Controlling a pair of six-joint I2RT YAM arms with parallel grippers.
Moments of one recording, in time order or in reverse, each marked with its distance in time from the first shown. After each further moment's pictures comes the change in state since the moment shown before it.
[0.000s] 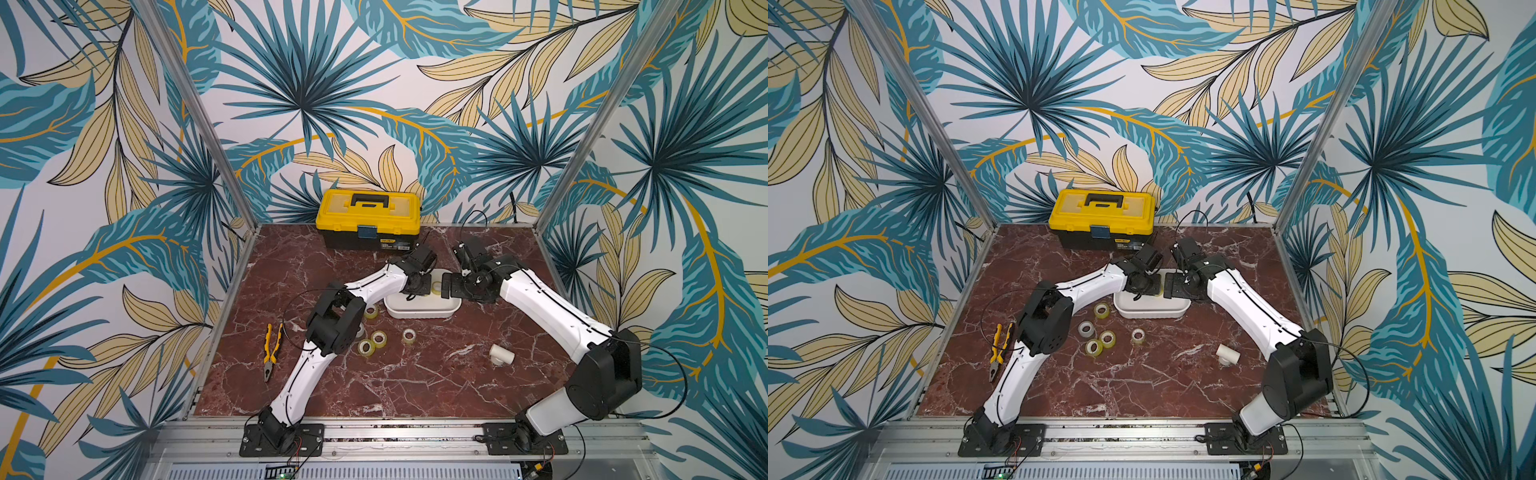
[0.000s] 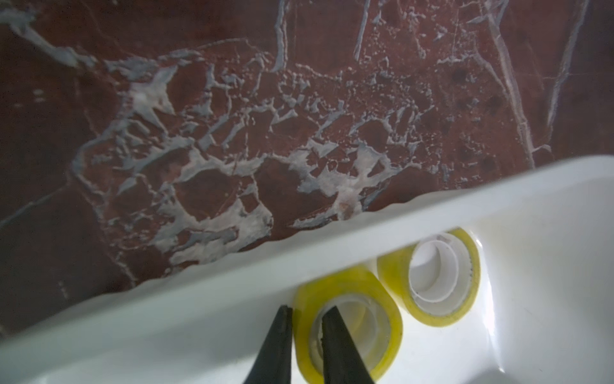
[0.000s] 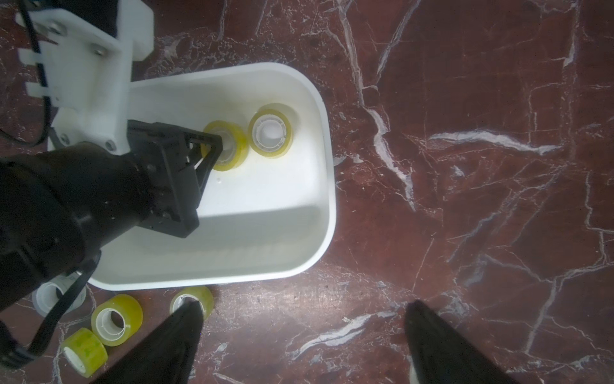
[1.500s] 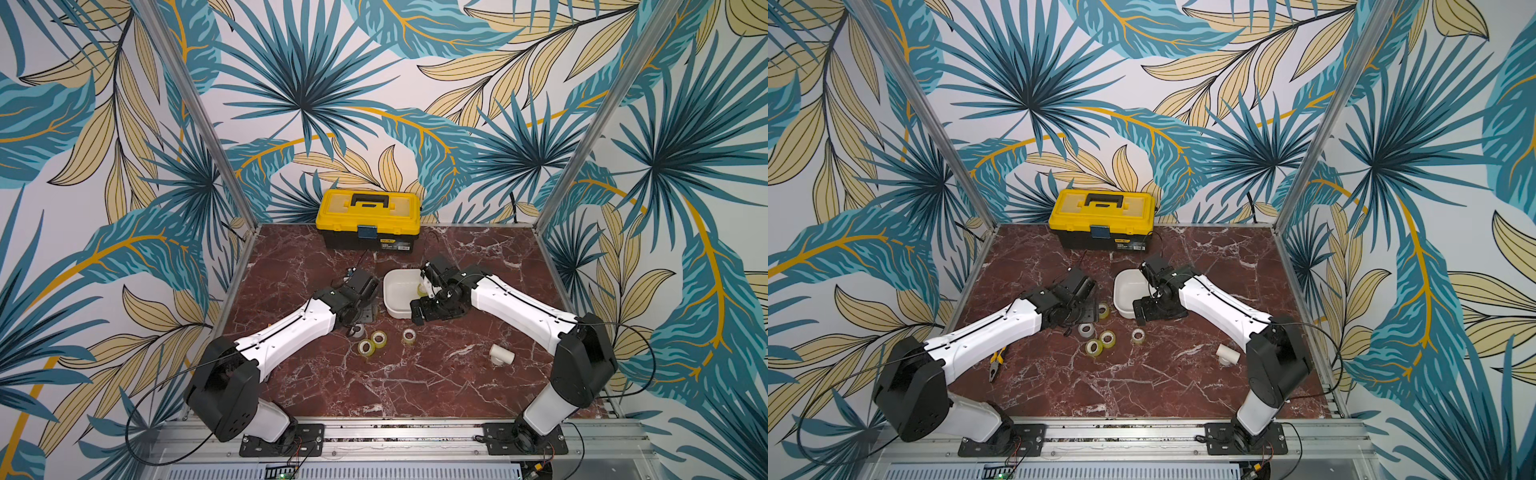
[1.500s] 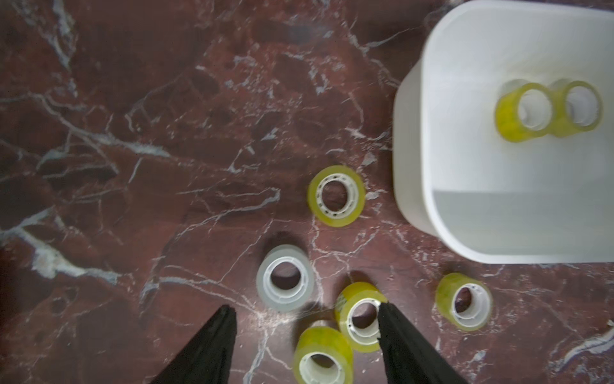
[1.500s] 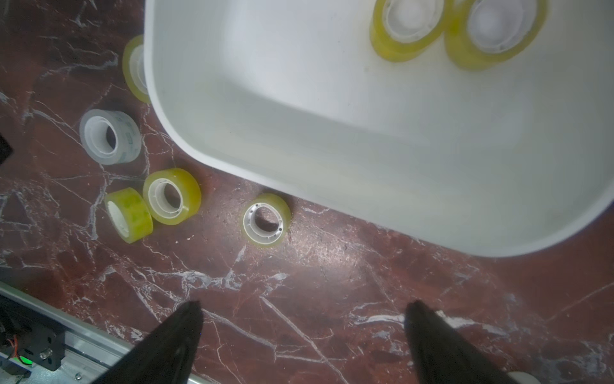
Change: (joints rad) left arm 0.103 -0.925 -0.938 -0.056 -0.175 -0.128; right arm 0.195 0.128 -0.016 0.011 -0.235 -0.146
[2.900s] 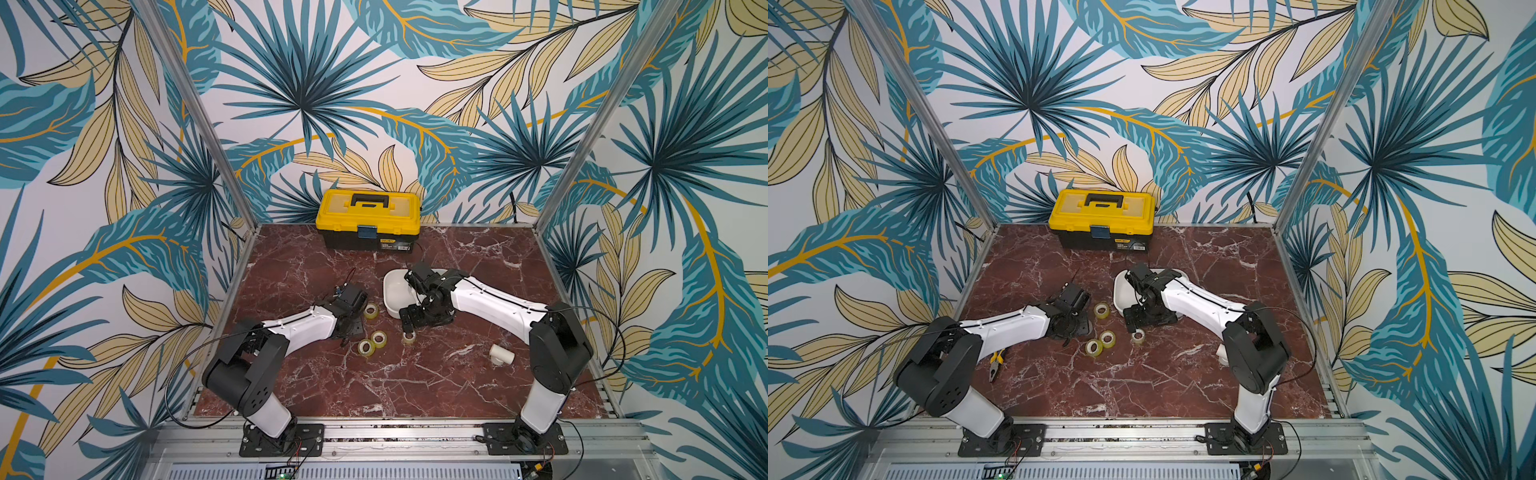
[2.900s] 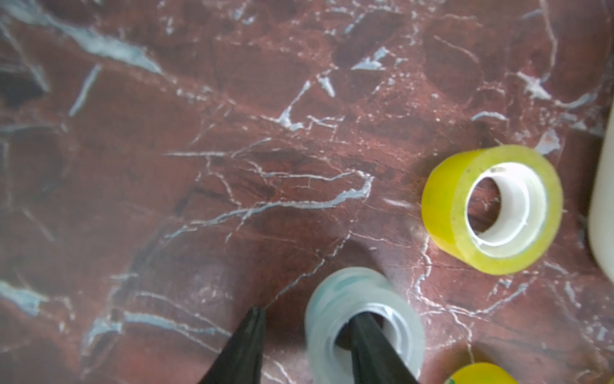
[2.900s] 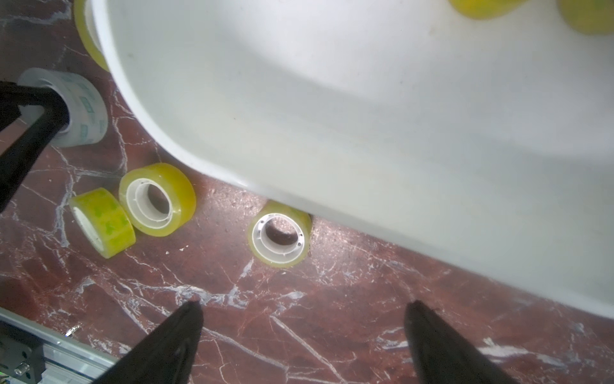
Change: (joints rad) left arm 0.093 0.163 -0.181 0.259 0.040 -0.045; right arm 0.055 0.116 0.025 0.019 0.000 0.038
